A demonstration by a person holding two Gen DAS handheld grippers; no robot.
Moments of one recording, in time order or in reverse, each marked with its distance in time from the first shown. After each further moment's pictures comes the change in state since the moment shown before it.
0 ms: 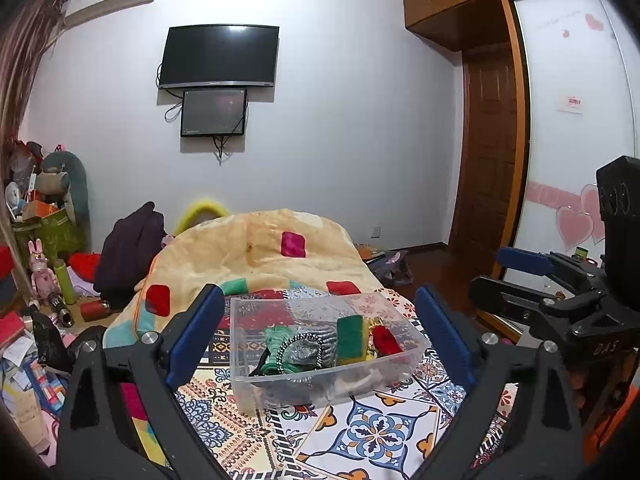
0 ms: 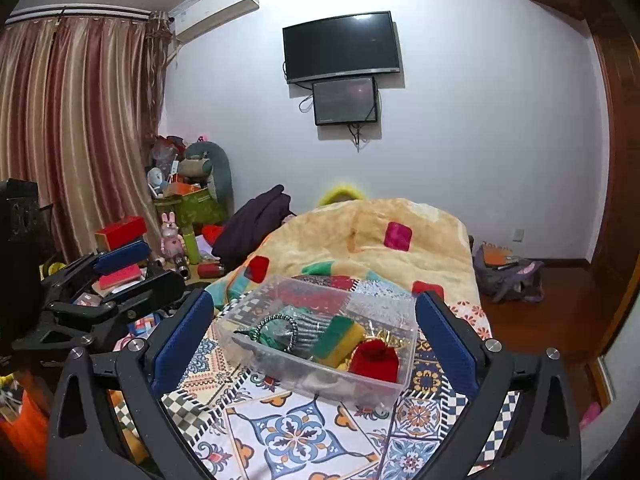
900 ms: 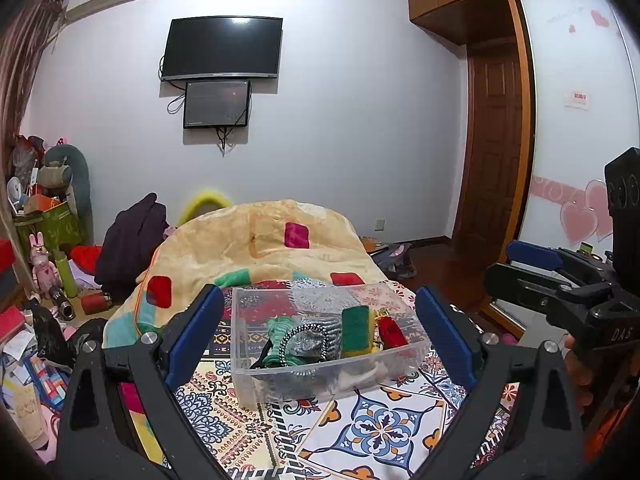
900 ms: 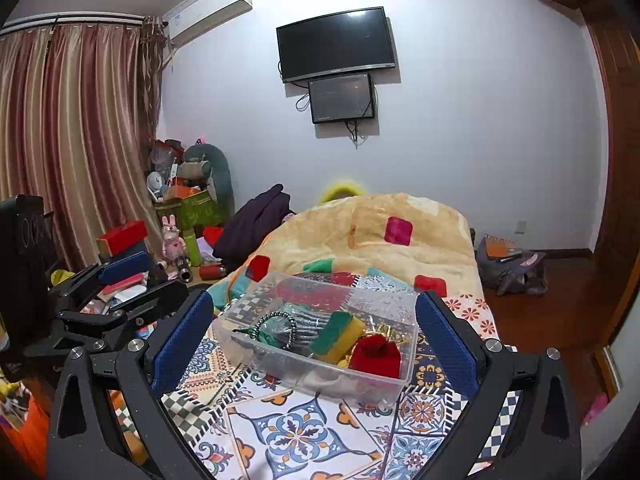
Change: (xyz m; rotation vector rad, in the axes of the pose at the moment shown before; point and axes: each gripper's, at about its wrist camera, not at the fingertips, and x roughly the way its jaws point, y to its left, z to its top) left arm 0.007 0.003 -0.007 0.000 0.023 0.014; right arm -0.011 -0.003 -0.004 0.024 -0.002 0.007
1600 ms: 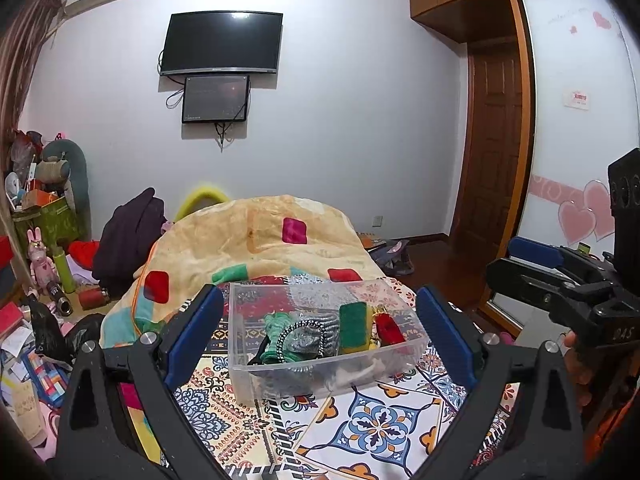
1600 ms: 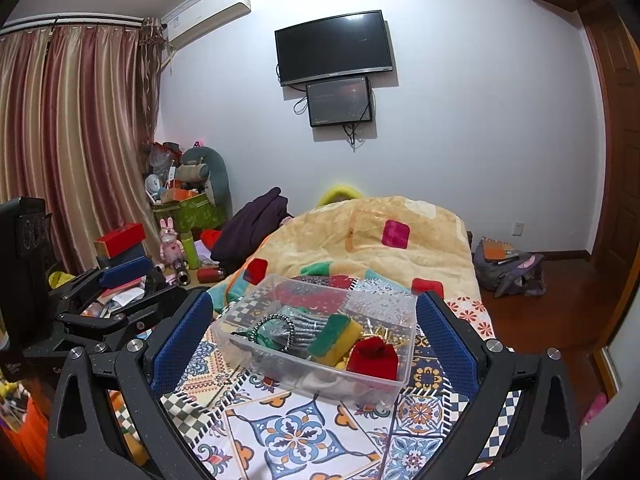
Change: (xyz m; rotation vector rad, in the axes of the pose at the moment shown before) left arm 0.003 0.001 -0.001 -0.015 0.020 -0.007; right arm -0.003 0.001 0.004 0.001 -0.010 -0.010
